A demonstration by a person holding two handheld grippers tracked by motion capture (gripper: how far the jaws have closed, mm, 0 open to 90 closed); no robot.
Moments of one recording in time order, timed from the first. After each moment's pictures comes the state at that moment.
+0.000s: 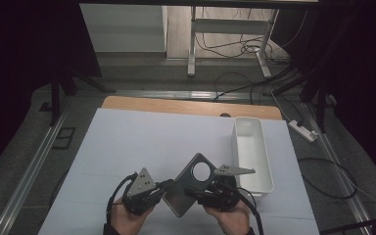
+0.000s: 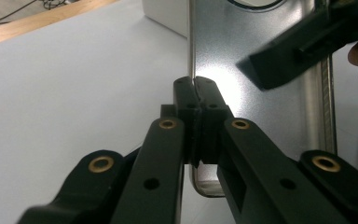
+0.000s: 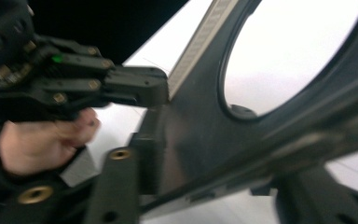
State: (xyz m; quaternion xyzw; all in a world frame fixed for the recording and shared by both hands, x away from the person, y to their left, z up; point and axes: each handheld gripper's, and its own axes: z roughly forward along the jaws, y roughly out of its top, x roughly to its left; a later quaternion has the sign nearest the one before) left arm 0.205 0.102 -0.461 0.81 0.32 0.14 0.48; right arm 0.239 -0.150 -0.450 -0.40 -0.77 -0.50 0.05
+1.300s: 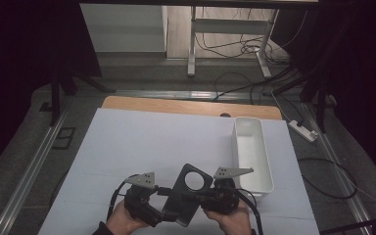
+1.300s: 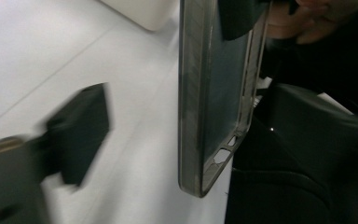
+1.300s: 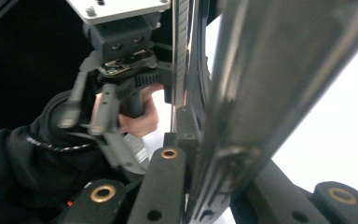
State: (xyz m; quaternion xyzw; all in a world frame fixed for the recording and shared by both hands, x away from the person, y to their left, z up) left arm 0.227 0.112 -0.485 0.83 0.21 -0.13 0.50; right arm 0.234 -0.151 -0.448 -0.32 -0.78 -0.53 0.13
